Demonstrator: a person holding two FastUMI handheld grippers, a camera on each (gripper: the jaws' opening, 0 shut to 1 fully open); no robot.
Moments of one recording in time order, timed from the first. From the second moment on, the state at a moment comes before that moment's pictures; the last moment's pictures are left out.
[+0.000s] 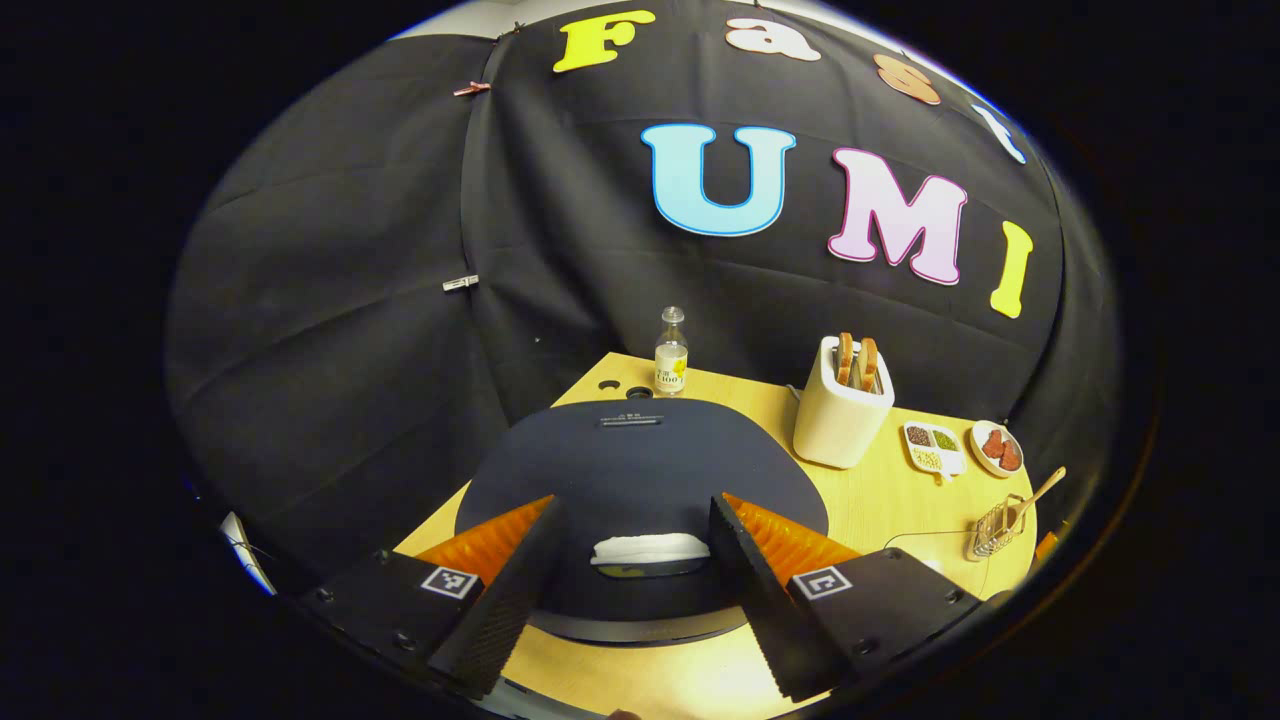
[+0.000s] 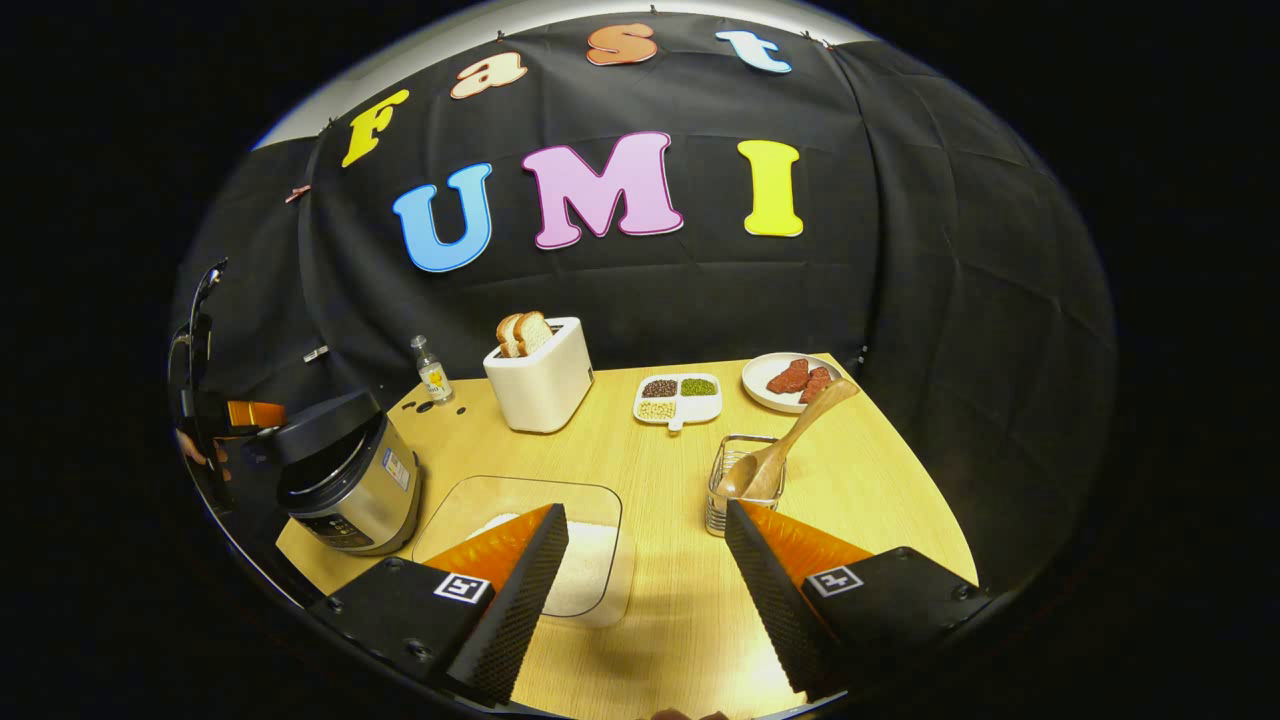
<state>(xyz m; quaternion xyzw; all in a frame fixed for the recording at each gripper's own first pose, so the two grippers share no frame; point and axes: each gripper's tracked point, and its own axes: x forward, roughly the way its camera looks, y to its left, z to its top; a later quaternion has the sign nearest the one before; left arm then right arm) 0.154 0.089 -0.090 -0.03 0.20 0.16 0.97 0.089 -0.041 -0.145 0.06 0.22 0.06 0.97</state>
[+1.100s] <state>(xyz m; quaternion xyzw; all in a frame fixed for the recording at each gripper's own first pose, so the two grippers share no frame) 0.141 0.080 -0.096 0.03 0.15 0.13 0.98 0.075 -0.014 -0.139 0.04 0.21 0.07 0.97</state>
